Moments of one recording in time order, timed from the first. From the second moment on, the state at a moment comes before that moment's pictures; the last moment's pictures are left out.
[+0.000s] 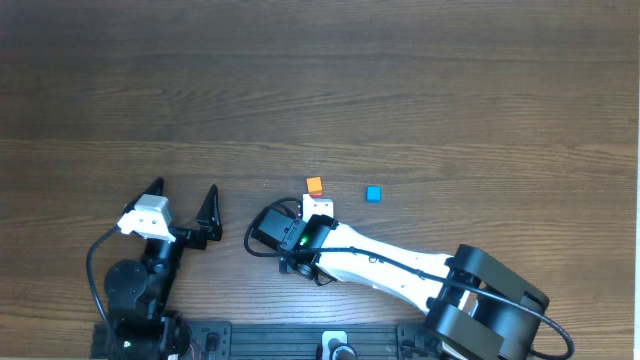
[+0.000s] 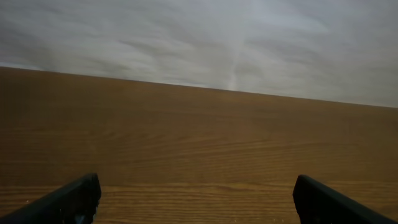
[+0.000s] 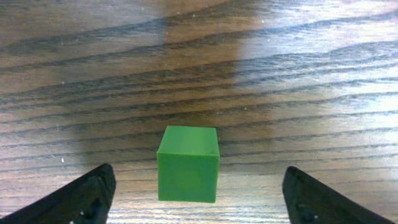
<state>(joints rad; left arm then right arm) -0.03 0.01 0.01 -0.06 0.15 -0.18 1.07 1.71 0.98 -0.76 0.11 1.05</state>
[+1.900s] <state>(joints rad) -0.03 0.01 0.01 -0.06 0.15 -0.18 1.07 1.73 0.98 -0.76 0.10 1.05</state>
